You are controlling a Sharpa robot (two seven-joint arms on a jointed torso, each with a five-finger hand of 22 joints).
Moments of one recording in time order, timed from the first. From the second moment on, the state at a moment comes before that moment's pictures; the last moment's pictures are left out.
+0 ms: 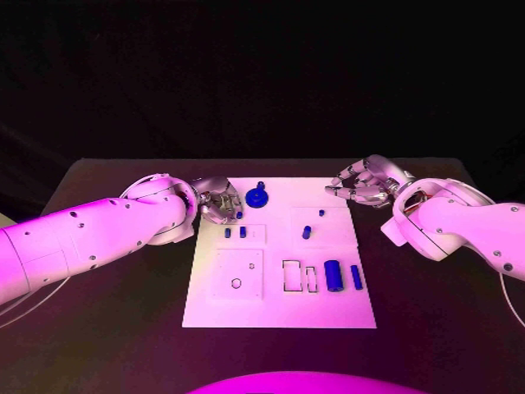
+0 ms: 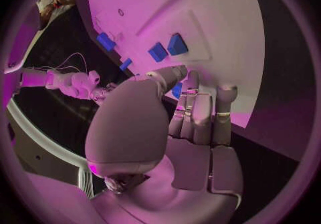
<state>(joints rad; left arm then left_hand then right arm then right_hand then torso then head) 1.19 -0.70 -0.05 1.30 -1.26 -0.08 -0.12 1.42 -0.24 0.61 0.06 0.24 0.84 0.14 0.28 0.29 1.04 0.06 0.59 0.20 1.31 0.01 1.43 1.00 0.15 1.05 0.12 1.23 1.05 1.28 -0.90 -0.15 1.59 -0.97 -0.49 -0.19 1.27 -0.09 0.05 0.29 0.39 0.89 0.16 0.17 0.36 1.47 0.07 1.48 1.31 1.47 0.00 1.52 1.31 0.02 1.47 0.10 1.43 1.31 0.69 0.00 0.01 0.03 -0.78</state>
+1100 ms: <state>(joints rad) 1.19 -0.87 0.00 1.39 -0.59 -0.20 0.20 1.41 -0.24 0.52 0.12 0.24 0.87 0.19 0.26 0.30 0.90 0.12 0.56 0.19 0.98 0.06 1.06 0.46 0.17 0.82 0.16 0.88 0.72 1.27 -0.86 -0.15 1.52 -1.31 -0.41 -0.10 1.55 -0.26 0.38 0.27 0.24 0.94 0.15 0.19 0.37 1.08 0.09 0.20 0.32 1.46 0.01 1.41 1.24 0.09 1.43 0.10 1.20 1.31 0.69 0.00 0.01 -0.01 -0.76</state>
